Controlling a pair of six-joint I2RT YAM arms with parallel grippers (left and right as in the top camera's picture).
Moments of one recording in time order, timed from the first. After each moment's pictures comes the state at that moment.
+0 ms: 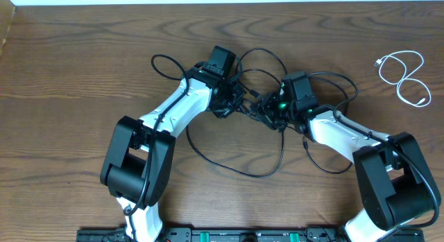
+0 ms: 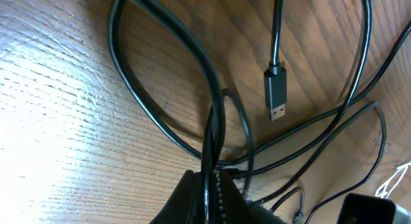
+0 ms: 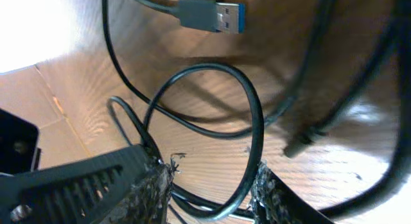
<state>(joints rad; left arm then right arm) -0.44 1.95 1.35 -0.61 0.33 -1.14 0.40 1.79 0.89 -0.01 -0.46 1.22</state>
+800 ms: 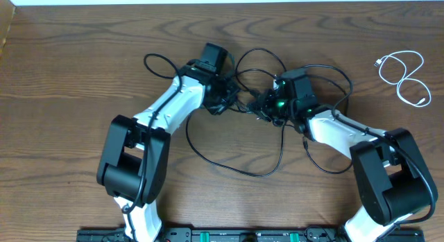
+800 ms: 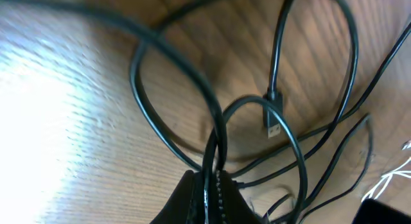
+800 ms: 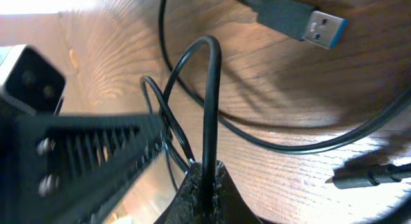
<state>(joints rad) -0.38 1.95 1.35 -0.60 0.35 -1.12 0.37 1.81 0.89 0.10 -0.59 1.02</state>
